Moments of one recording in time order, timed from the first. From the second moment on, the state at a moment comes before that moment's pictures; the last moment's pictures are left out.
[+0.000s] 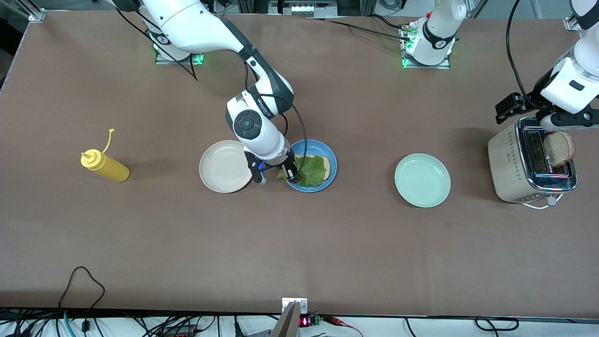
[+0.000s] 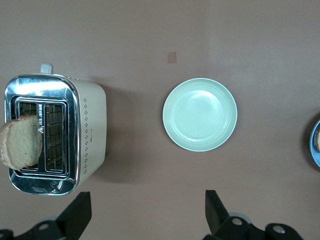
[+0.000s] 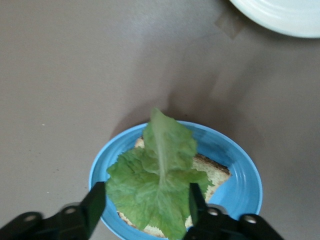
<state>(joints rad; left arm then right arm) 0.09 -0.09 -0.11 -1.81 0.04 1.71 -0.09 0.64 0.74 0.05 -1.51 0.26 2.41 1.65</state>
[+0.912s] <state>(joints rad) 0.09 -0.09 -0.11 -1.81 0.04 1.71 -0.09 0.39 0.54 0.03 -1.48 0.25 1.98 1.02</state>
